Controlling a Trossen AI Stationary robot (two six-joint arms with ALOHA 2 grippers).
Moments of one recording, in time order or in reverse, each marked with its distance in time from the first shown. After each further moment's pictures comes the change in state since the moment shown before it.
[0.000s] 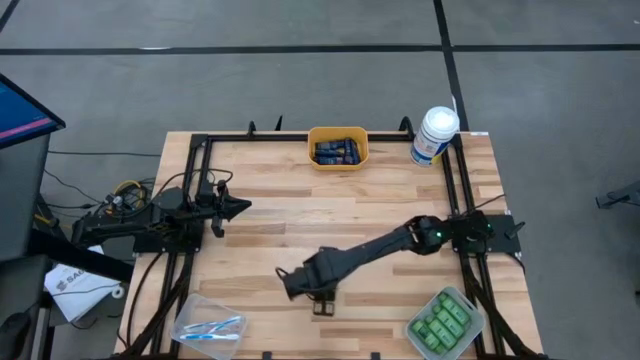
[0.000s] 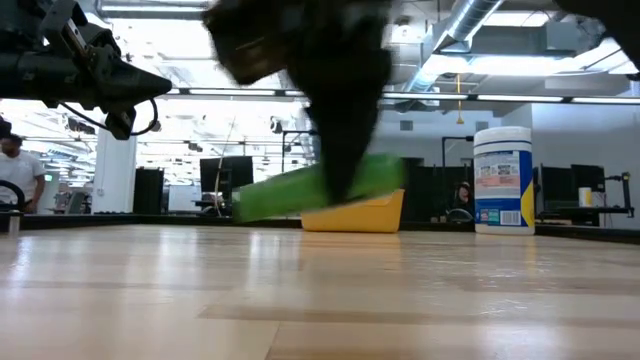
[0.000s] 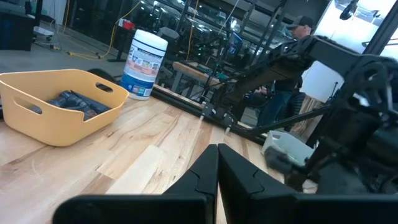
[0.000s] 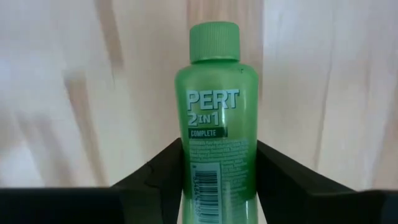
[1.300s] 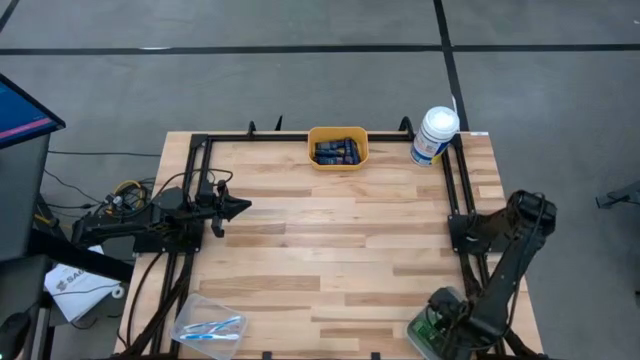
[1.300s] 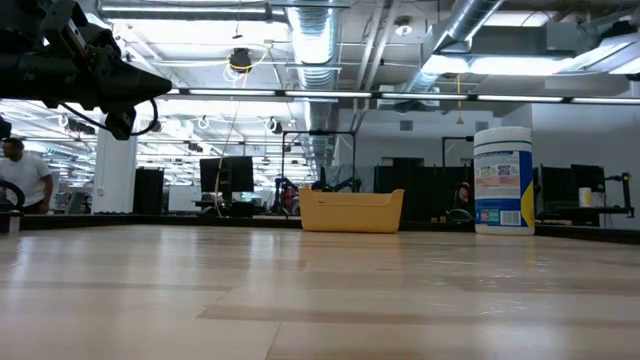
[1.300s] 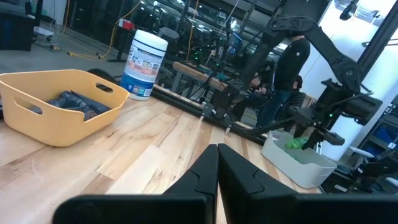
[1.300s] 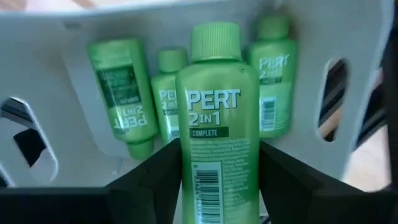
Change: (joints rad) left arm 0.000 0.000 0.000 0.003 -0.001 0.000; right arm 0.731 -0.779 -1.040 0.187 -0.133 1.604
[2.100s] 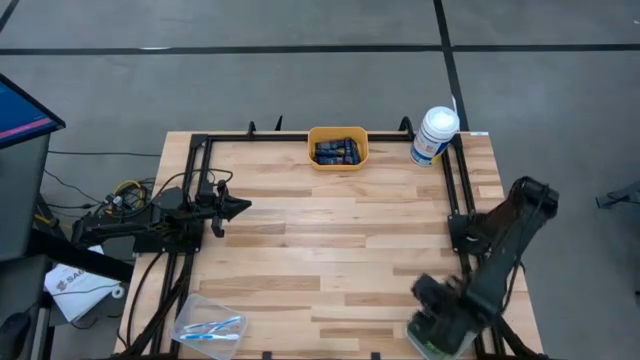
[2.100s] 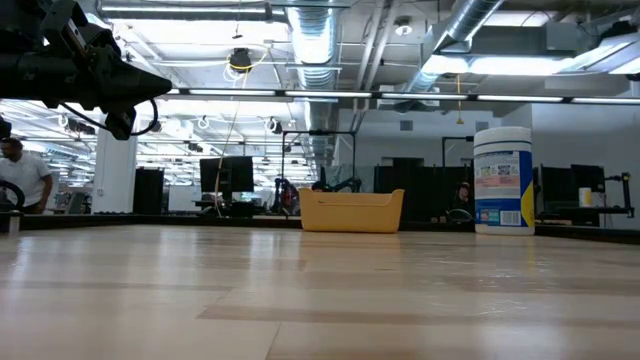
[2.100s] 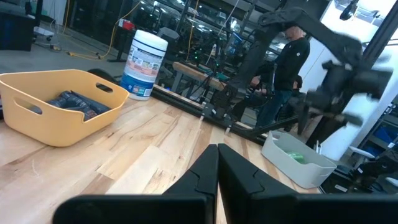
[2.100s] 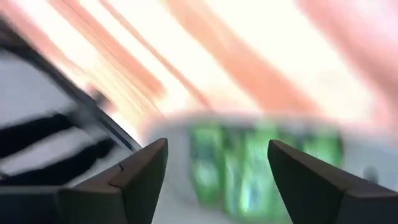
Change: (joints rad) left arm 0.000 0.000 0.000 0.001 0.000 0.000; right arm -0.114 -0.112 0.041 0.035 0.275 -0.254
